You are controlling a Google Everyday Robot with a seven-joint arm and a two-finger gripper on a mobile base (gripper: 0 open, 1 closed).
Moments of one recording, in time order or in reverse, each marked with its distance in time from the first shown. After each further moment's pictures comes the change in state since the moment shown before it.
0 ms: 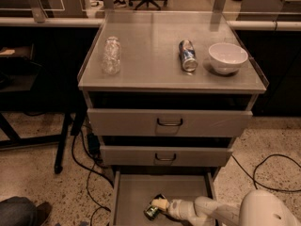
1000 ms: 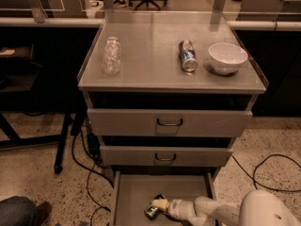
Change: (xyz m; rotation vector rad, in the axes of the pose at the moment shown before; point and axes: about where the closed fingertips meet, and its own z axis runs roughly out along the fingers) arm 0.000 0.000 0.000 0.000 0.000 0.000
